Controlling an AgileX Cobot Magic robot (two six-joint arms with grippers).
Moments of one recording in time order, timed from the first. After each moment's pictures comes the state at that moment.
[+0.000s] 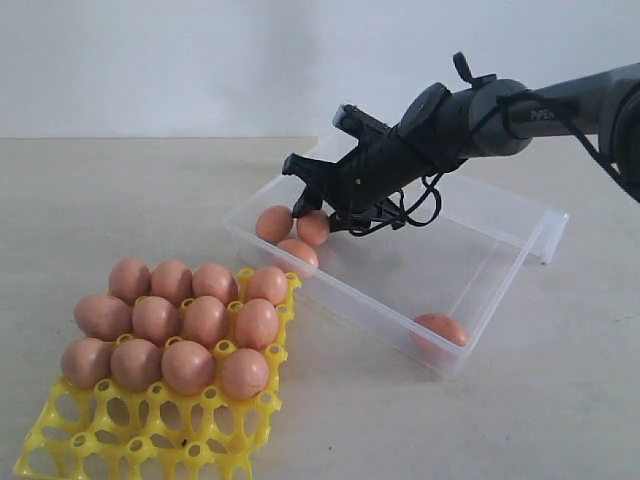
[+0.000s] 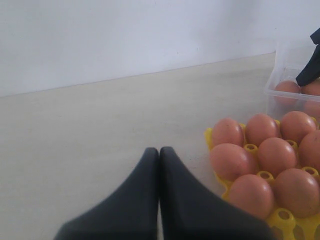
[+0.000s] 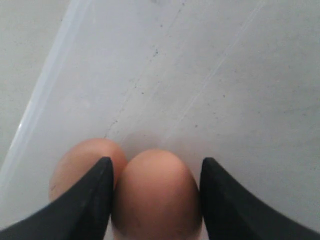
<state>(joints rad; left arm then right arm) 0.03 0.00 0.00 -0.19 0.29 0.31 0.41 2.33 -1.68 0.85 0.52 -0.18</state>
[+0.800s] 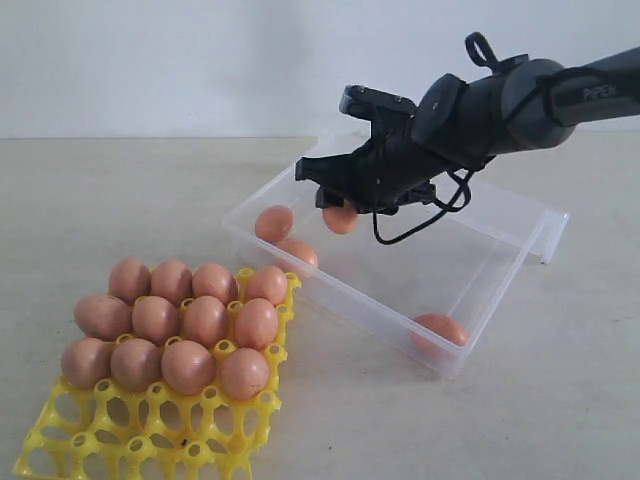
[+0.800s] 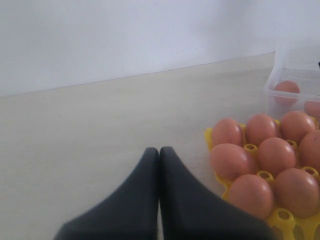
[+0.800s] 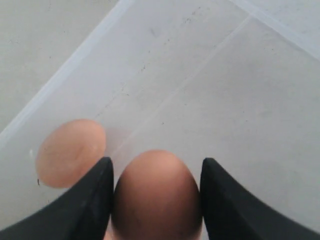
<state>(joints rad) 0.03 0.00 0.00 -0.19 0.29 0.31 0.45 2.13 -1.44 0.67 0.28 -0.24</state>
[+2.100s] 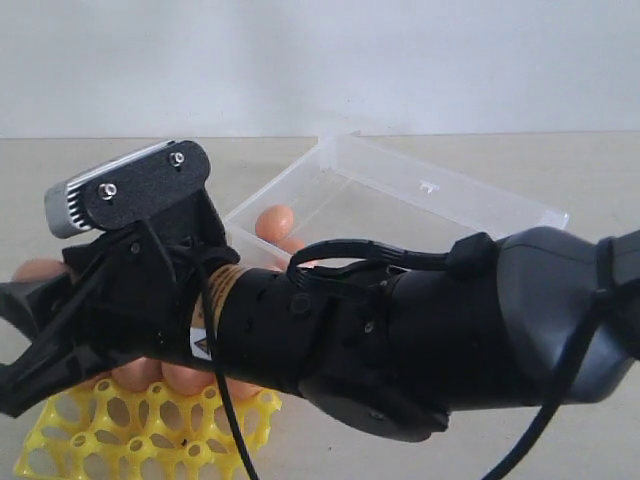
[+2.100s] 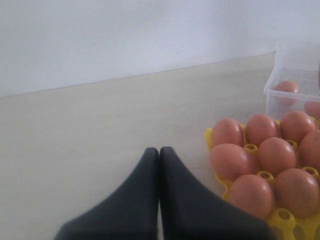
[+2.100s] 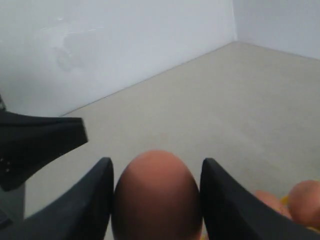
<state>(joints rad) 0.03 0.00 0.00 -0.19 0.29 0.31 1.08 1.79 -0.93 -0.21 -0.63 0.41</state>
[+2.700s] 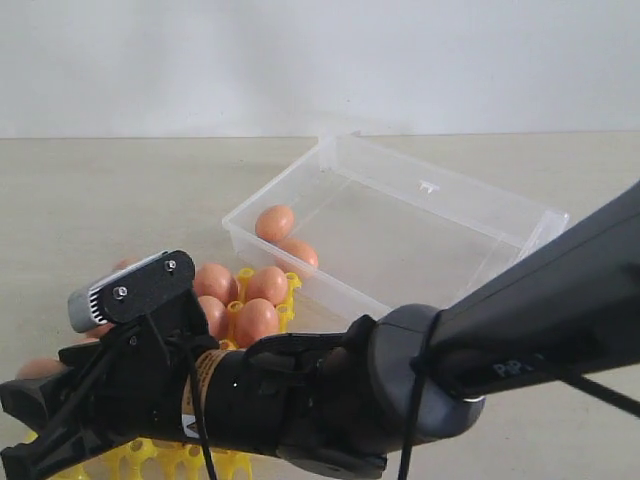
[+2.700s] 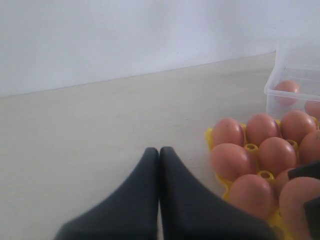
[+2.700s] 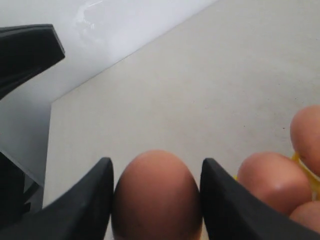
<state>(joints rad) 0.03 0.00 0.00 -0.19 0.29 0.31 1.08 2.05 -0.96 -0.33 -0.82 0.63</state>
